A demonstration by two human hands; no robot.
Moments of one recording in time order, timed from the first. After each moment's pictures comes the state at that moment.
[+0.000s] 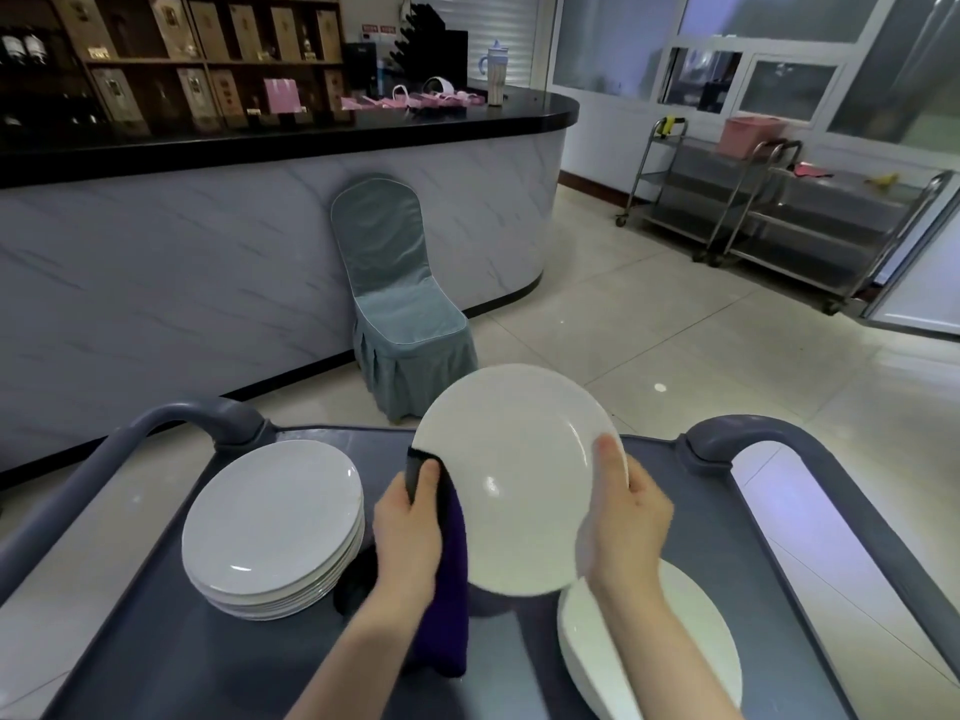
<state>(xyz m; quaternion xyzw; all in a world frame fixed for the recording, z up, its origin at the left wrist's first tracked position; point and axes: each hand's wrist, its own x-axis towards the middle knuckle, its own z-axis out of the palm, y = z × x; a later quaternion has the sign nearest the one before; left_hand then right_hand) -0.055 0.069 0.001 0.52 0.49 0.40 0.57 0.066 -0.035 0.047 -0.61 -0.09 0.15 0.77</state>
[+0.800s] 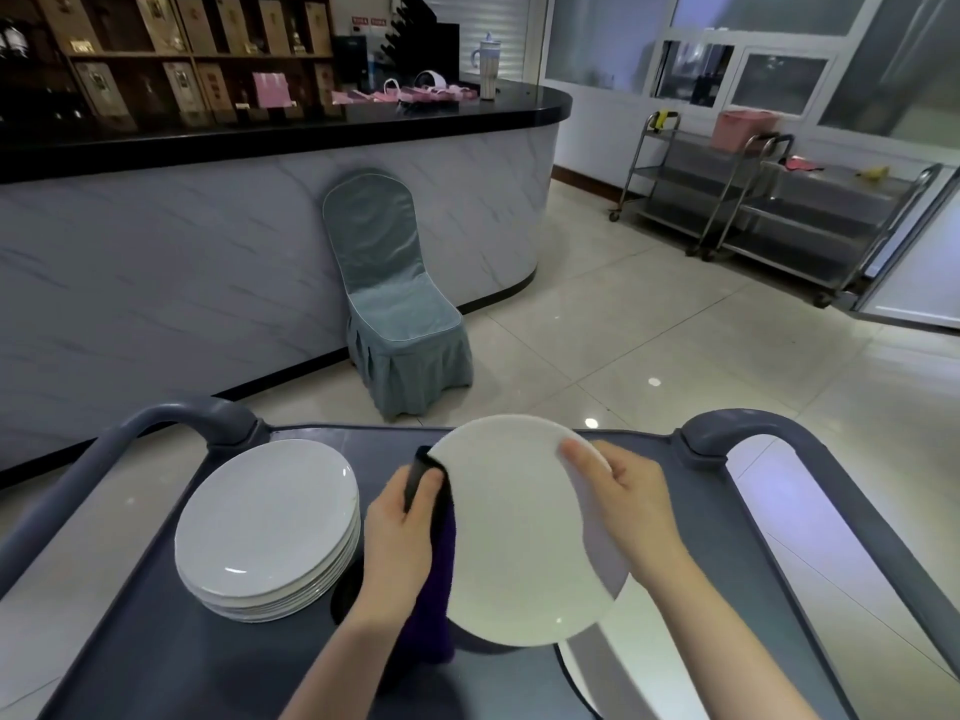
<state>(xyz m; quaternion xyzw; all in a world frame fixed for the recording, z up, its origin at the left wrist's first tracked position) -0.075 0.066 0.006 0.64 0.41 0.37 0.53 0.099 -0.049 0.051 -0.73 -0.36 0.16 0.56</state>
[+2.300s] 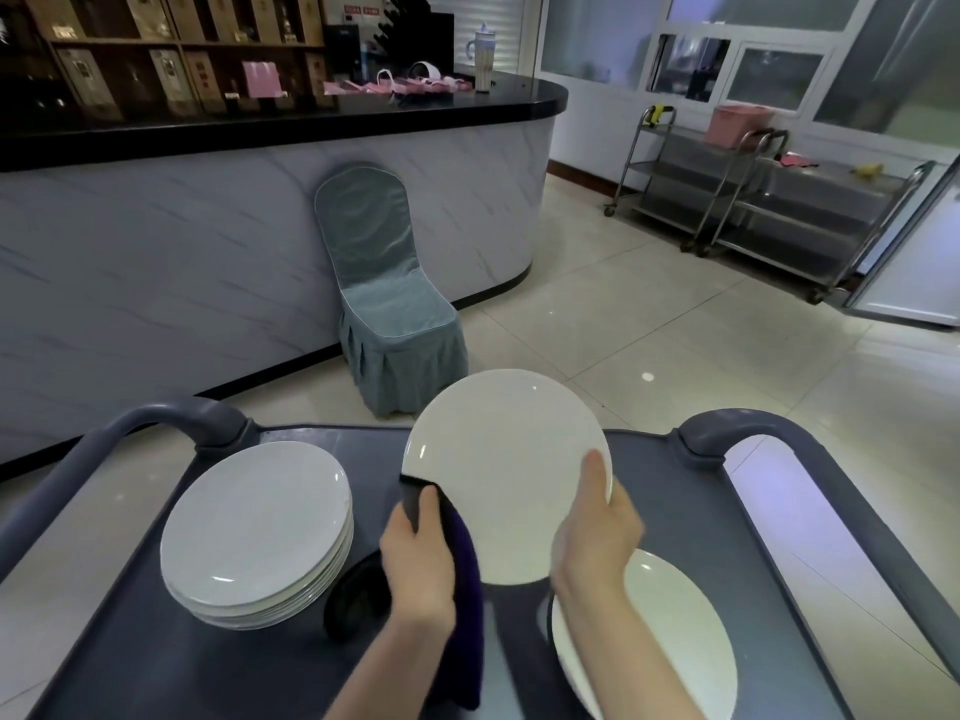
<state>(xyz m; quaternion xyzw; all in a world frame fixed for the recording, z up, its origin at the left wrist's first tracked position) -0.045 0.051 -0.014 0.43 0.54 0.38 0.61 0.064 -0.014 0.022 -0.61 0.04 0.18 0.77</state>
